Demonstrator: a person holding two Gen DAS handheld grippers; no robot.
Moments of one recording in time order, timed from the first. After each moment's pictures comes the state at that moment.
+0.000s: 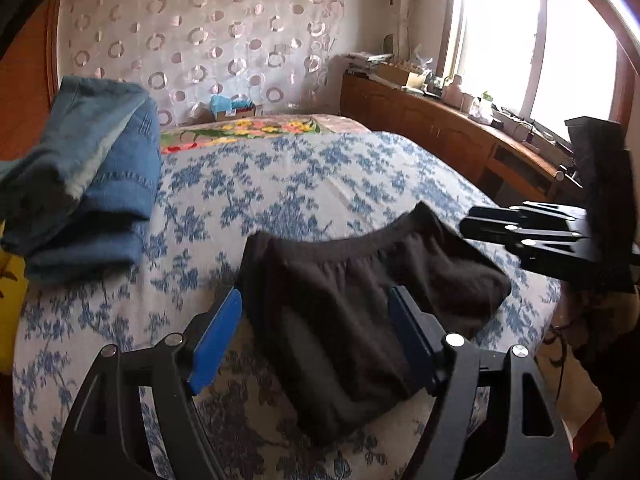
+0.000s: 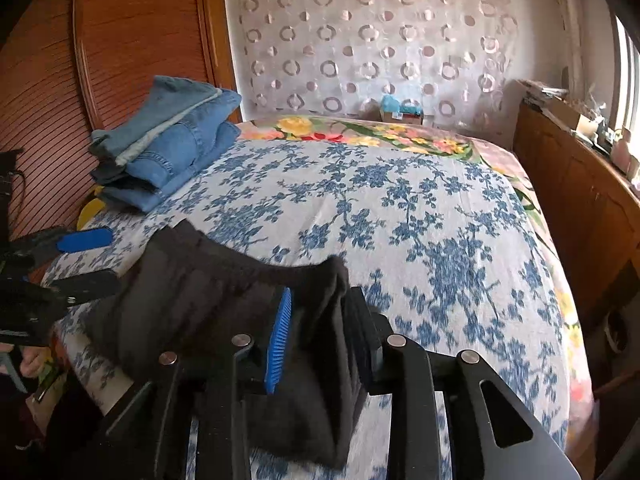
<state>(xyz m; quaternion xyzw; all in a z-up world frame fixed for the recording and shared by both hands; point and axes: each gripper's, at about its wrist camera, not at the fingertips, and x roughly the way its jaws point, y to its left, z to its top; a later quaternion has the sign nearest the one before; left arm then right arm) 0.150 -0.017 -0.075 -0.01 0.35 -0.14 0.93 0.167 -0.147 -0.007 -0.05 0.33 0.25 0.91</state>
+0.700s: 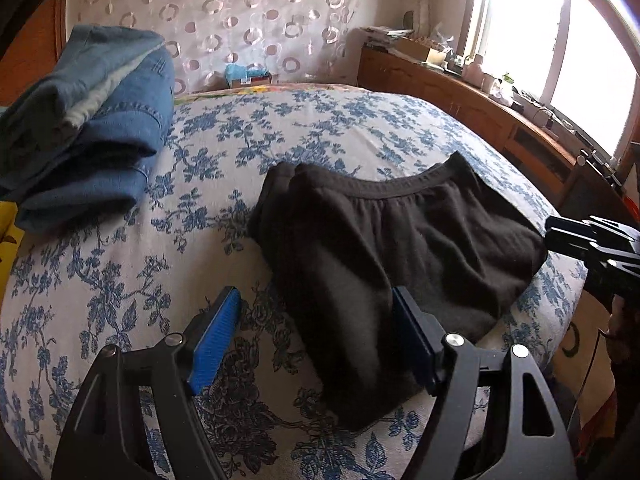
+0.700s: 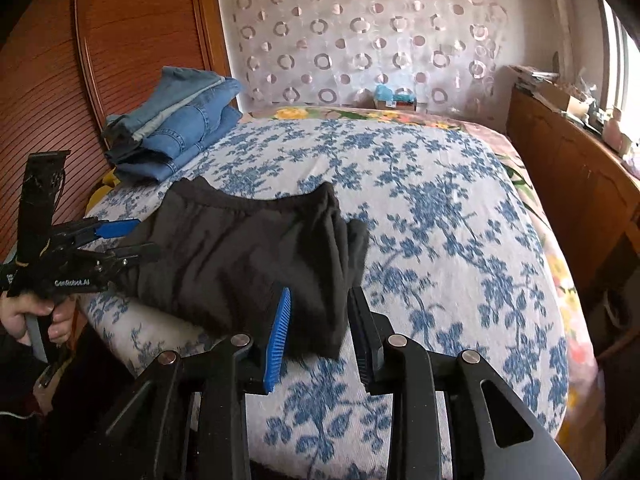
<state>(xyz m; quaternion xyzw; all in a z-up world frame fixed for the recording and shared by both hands) 0.155 -0.009 -0.115 -0.01 0.40 -0.11 0.91 0.113 -0.180 -0.018 -0.03 0.35 0.24 0.91</state>
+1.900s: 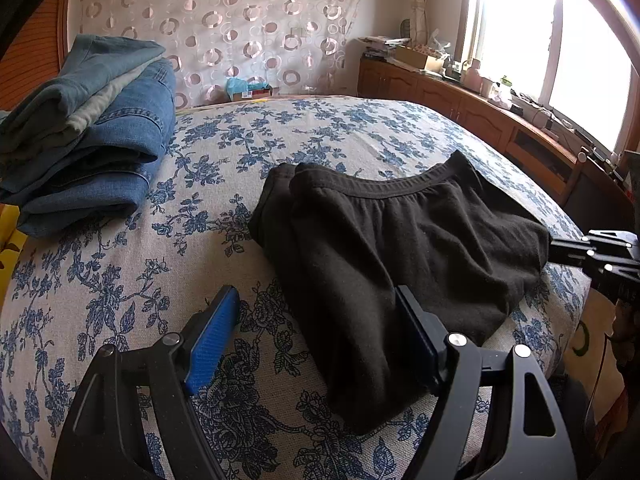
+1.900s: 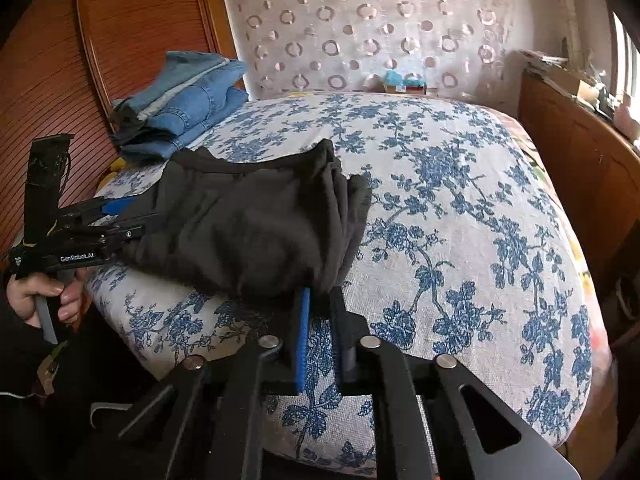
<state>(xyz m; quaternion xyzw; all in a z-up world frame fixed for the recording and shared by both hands) 0.149 -0.010 -0.119 0.00 0.37 -0.11 0.92 0.106 -0.189 -0.032 -0.03 0.36 0.26 0.90</state>
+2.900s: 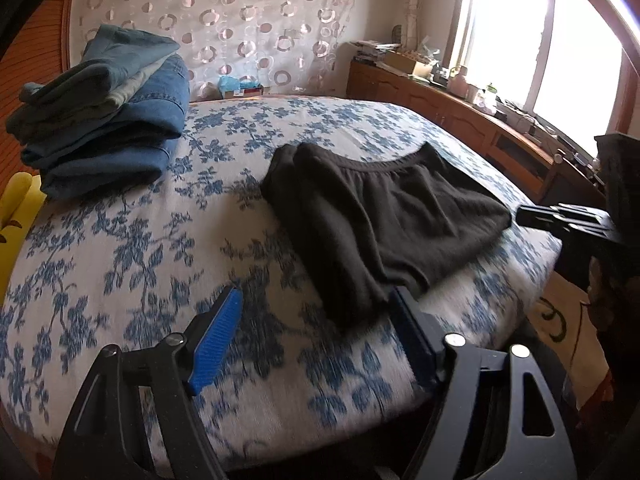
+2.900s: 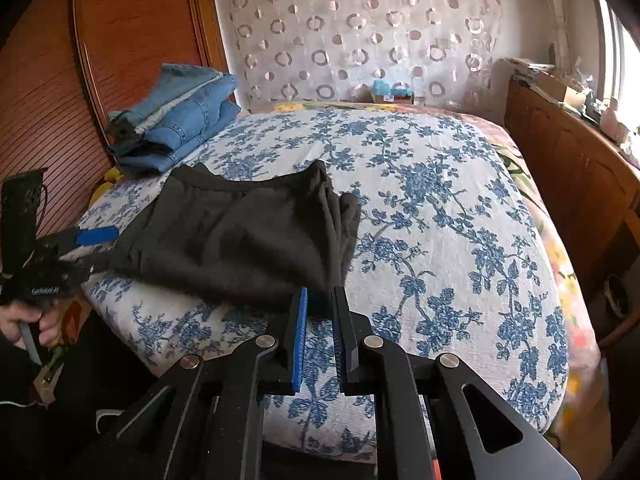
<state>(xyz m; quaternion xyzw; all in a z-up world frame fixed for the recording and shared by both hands) 0.097 0.006 -0.112 -0.02 0.37 -0.14 0.92 0.098 -0.188 -0.021 -0.03 0.35 0.24 0.90</state>
